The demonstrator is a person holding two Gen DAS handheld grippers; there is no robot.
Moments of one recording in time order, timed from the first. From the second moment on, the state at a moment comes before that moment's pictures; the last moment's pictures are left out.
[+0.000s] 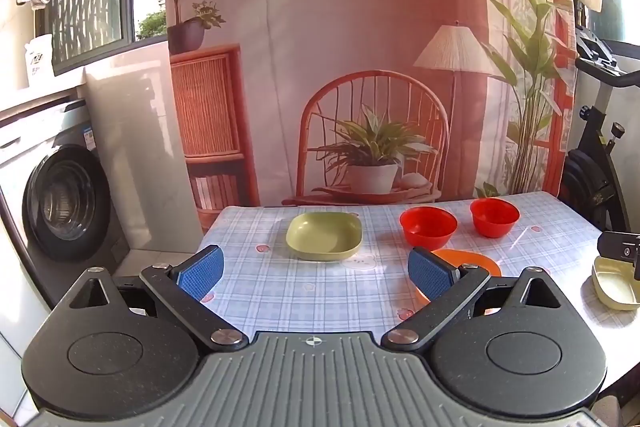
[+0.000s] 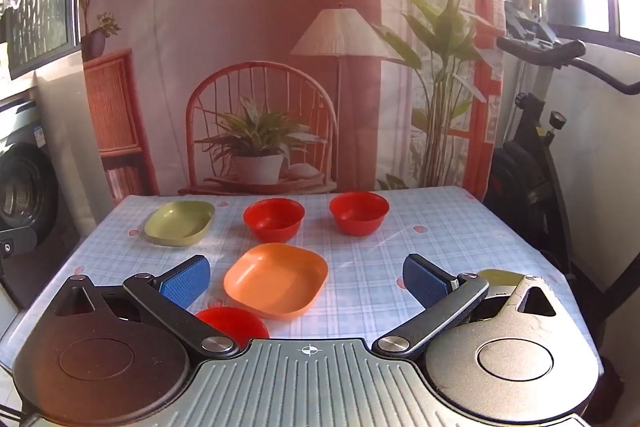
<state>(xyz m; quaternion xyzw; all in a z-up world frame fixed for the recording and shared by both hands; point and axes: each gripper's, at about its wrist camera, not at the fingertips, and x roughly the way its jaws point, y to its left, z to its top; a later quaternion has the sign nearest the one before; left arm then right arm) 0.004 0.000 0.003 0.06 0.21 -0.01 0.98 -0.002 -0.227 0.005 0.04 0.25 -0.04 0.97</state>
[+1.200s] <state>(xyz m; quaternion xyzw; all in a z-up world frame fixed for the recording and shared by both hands) 0.130 -0.032 -0.113 0.06 0.37 -0.11 0.92 0.109 -0.242 -0.104 0.08 0.35 0.03 0.93</state>
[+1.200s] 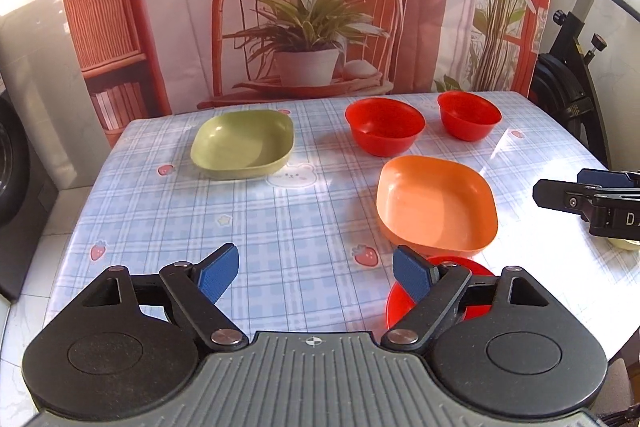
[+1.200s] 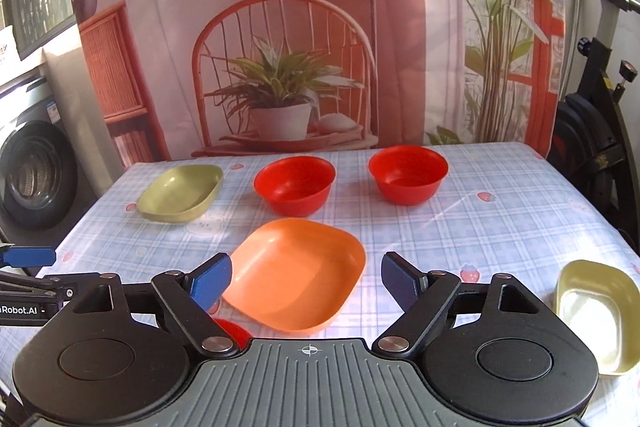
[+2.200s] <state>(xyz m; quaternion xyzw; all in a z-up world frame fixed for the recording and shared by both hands) 0.127 -0.054 -0.165 -0.05 0.46 -0.19 0.86 0.096 -0.217 -0.169 0.11 0.46 0.10 0.88</state>
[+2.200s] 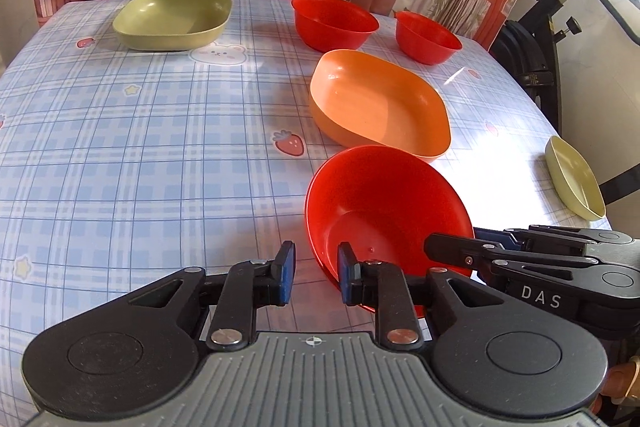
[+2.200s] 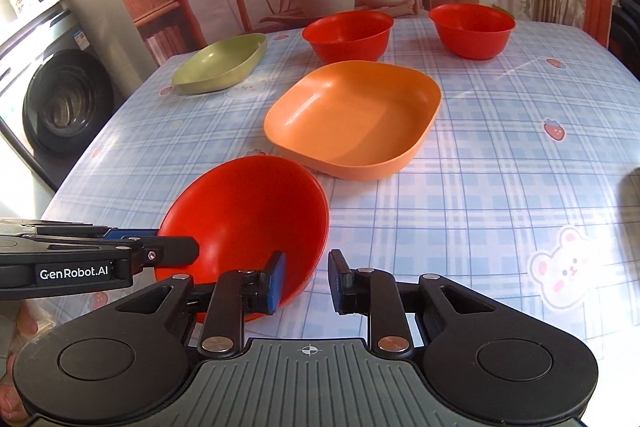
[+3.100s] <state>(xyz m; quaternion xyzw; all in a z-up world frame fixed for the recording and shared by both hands) 0.135 -0.050 -0.034 0.00 0.32 -0.20 0.93 0.145 -0.231 -0.031 0.10 0.31 0.13 0.93</state>
